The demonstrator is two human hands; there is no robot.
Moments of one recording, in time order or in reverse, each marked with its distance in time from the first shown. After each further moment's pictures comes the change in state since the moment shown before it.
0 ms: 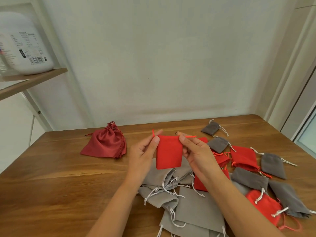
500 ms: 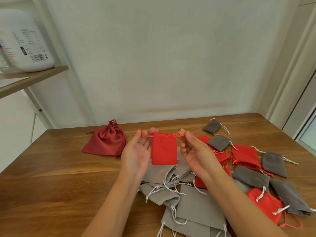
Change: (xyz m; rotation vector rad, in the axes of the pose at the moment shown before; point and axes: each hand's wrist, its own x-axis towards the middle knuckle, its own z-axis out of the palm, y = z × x) left_hand 0.012 0.003 -0.010 -0.792 0.112 -0.309; right_hand -0.002 -0.002 0.004 0.201 -0.027 0.086
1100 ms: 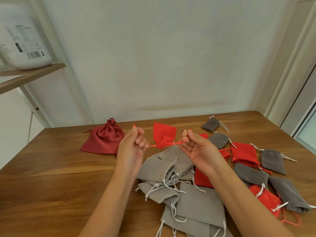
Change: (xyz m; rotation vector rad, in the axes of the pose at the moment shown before) left_hand 0.001 0.010 -0.008 0.177 0.012 0.082; right_hand 0.001 -0.012 -0.008 -0.047 -0.039 0.066
